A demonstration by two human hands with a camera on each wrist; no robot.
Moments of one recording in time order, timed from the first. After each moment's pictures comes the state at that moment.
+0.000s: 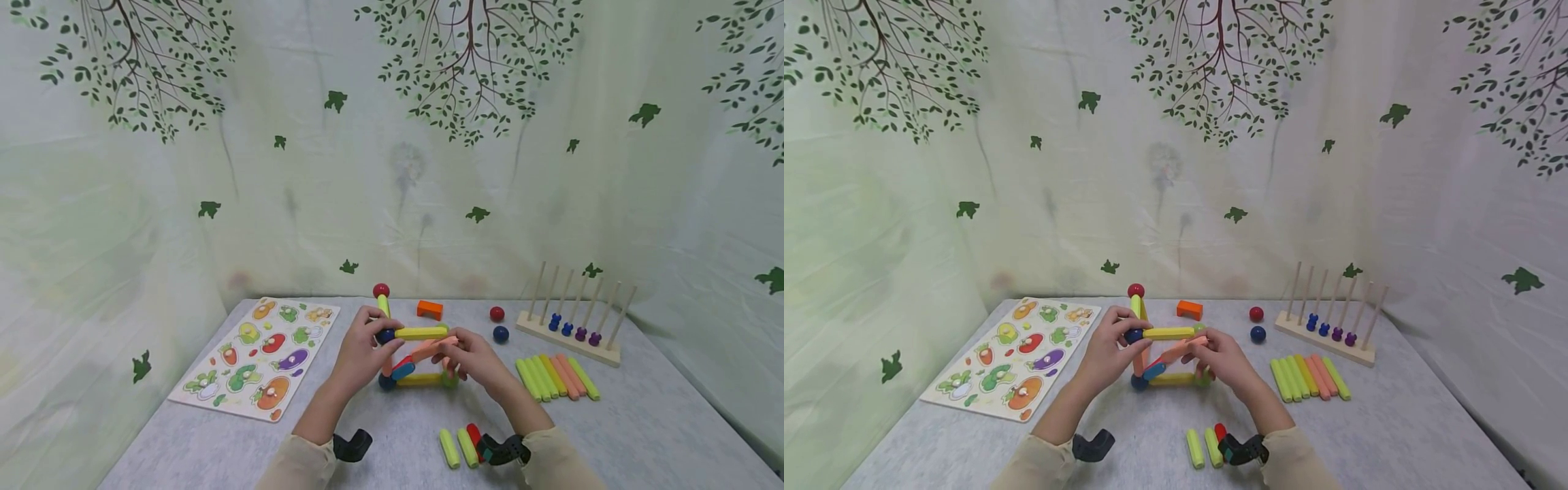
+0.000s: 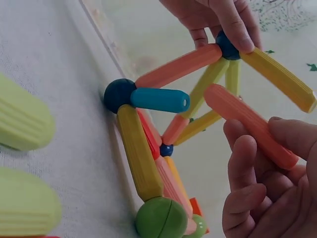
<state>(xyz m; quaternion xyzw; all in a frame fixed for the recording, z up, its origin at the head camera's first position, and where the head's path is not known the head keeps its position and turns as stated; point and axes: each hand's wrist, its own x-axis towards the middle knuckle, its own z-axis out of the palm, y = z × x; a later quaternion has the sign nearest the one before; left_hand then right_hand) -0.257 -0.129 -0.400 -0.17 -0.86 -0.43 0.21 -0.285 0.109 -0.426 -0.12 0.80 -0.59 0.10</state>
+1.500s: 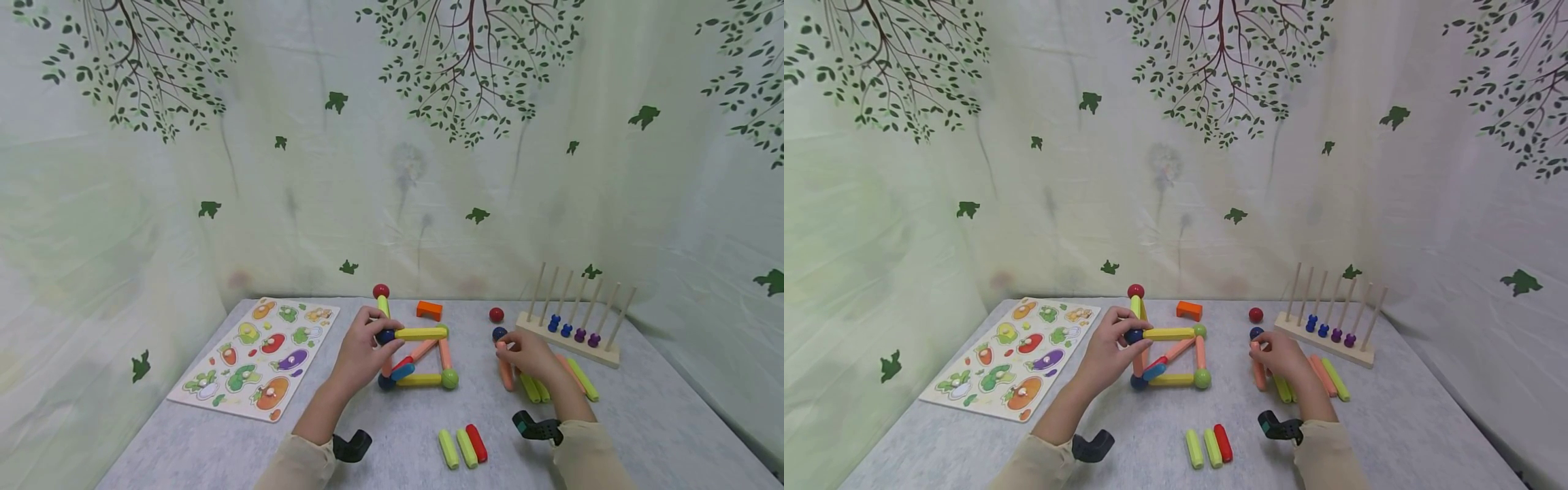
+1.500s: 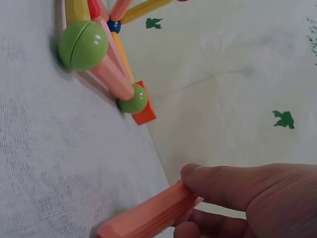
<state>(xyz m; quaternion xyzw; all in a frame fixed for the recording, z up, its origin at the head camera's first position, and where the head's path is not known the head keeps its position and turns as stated) -0.256 -0.129 -0.398 -0.17 -0.86 -0.43 0.21 -0.301 0.205 -0.426 -0.06 0.93 -0.37 0.04</state>
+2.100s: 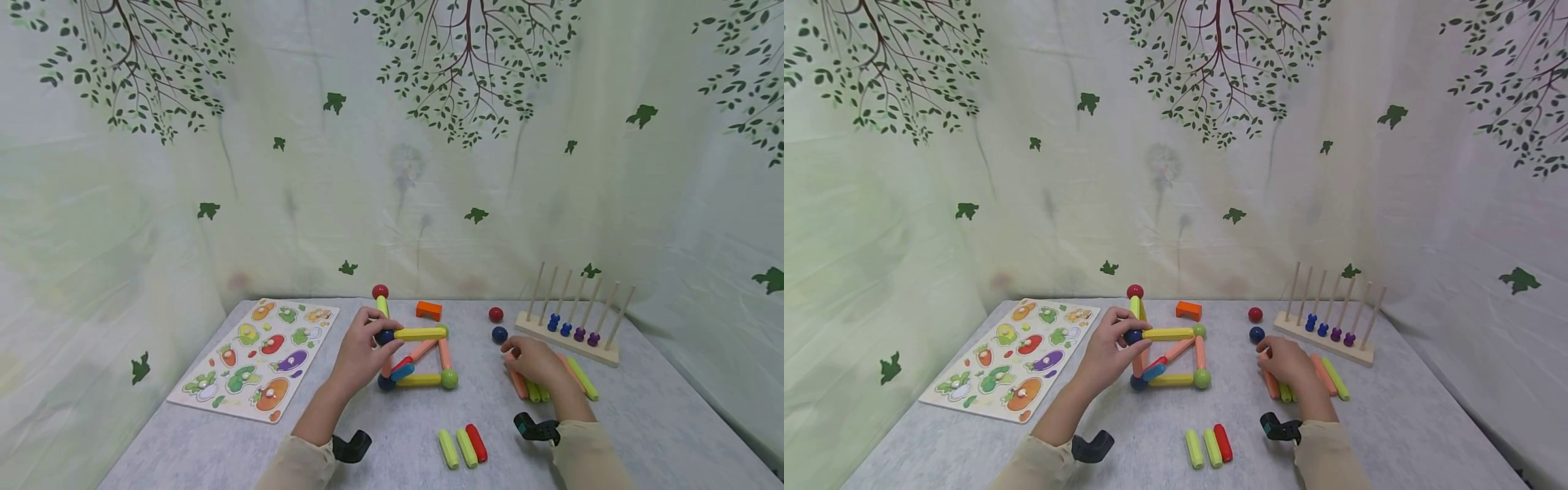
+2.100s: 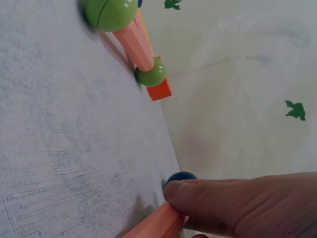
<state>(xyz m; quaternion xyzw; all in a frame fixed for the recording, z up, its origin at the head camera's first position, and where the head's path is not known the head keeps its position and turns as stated) -0.255 -0.128 -0.398 -0.17 -0.86 -0.43 0.21 -0.306 0.213 -0.437 -0.04 0.96 -0.26 0.06</state>
